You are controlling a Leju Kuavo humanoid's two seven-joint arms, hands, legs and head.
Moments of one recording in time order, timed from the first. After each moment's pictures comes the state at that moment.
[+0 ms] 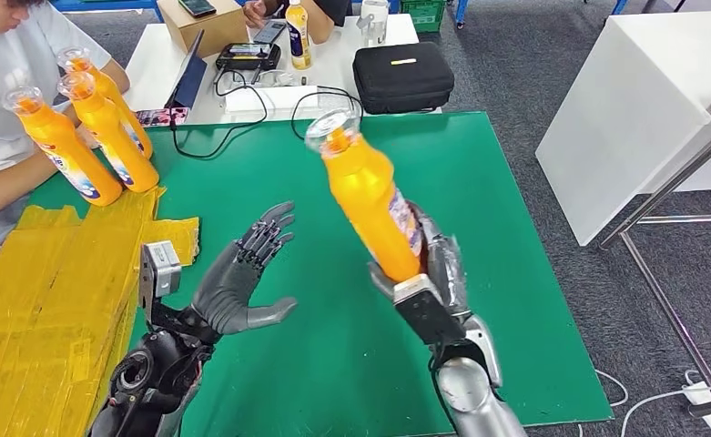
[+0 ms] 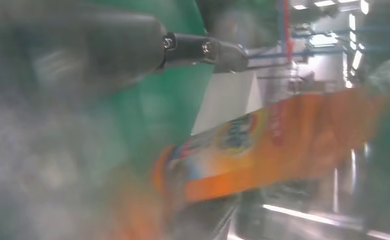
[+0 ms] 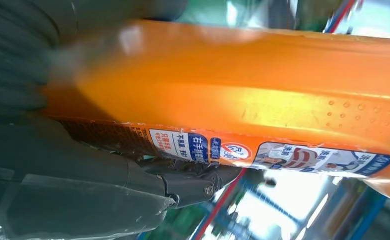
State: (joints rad) left arm -0.14 -0.03 -0.25 -1.49 0.20 -0.30 -0.21; right arm -0.09 0.14 0.31 -1.46 0.56 -0.30 -0.33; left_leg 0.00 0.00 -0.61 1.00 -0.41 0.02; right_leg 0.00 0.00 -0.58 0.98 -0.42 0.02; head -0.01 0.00
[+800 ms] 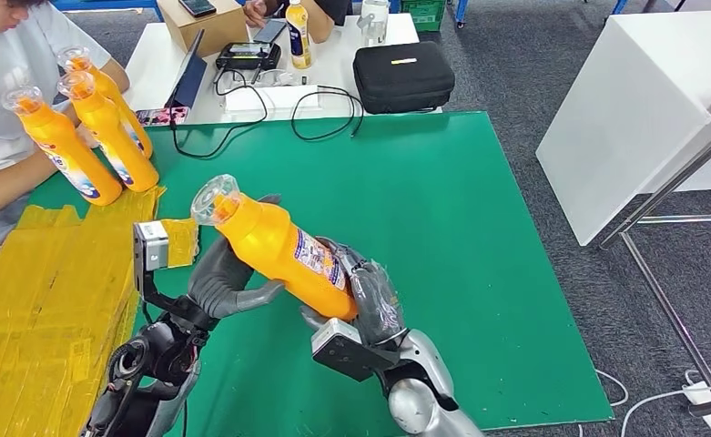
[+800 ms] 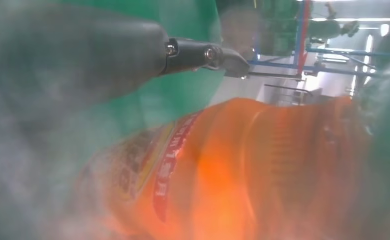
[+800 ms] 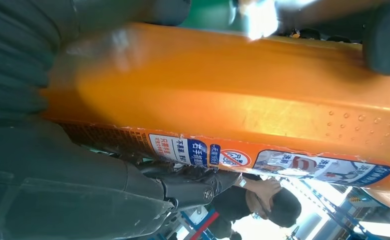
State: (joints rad) left arm -0.18 -0.03 -0.21 -1.41 0.32 -0.28 -0.18; right arm -0.13 0.15 0.55 -1.32 0.62 -0.30 -0.34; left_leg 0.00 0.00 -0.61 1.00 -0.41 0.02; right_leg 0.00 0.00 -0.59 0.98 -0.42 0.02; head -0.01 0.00
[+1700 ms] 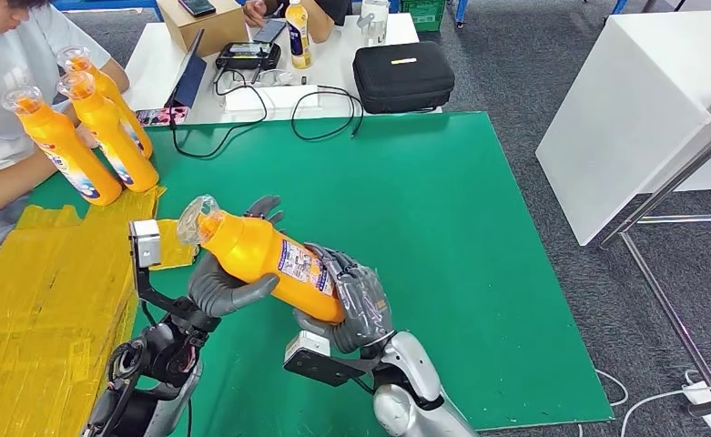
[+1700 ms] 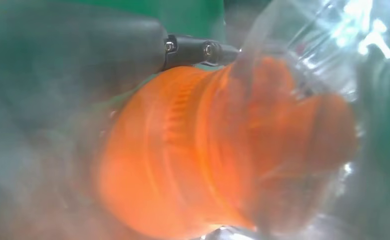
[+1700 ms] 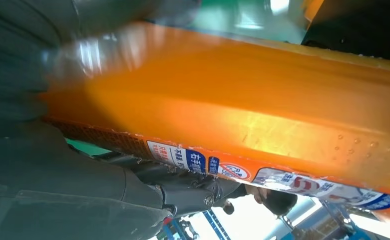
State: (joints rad) left arm -0.18 -0.04 -0.21 -1.39 0.43 -0.31 -0.16; right arm -0.18 0.16 0.62 -1.18 0.81 -0.45 -0.29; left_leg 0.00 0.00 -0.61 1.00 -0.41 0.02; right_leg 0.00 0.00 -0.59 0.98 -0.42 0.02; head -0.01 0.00
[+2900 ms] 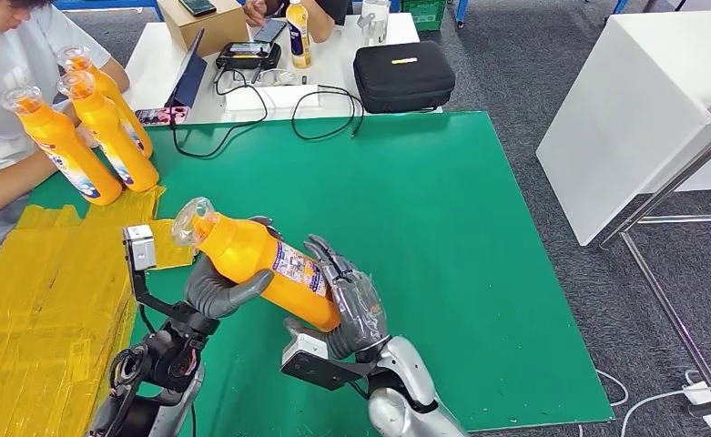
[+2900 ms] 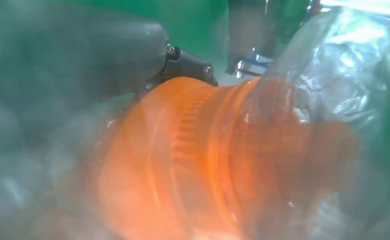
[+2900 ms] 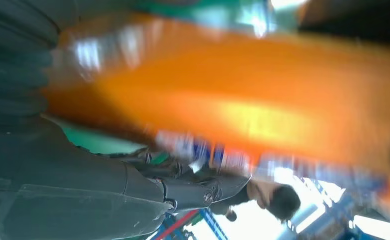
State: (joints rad) left arm -0.15 -0.06 -0.18 -1.39 0.45 -0.25 -0.18; right arm -0.17 0.17 0.62 -1.16 0.74 -0.51 -0.31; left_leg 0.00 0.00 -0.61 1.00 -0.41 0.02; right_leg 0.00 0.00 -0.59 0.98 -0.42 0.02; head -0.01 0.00
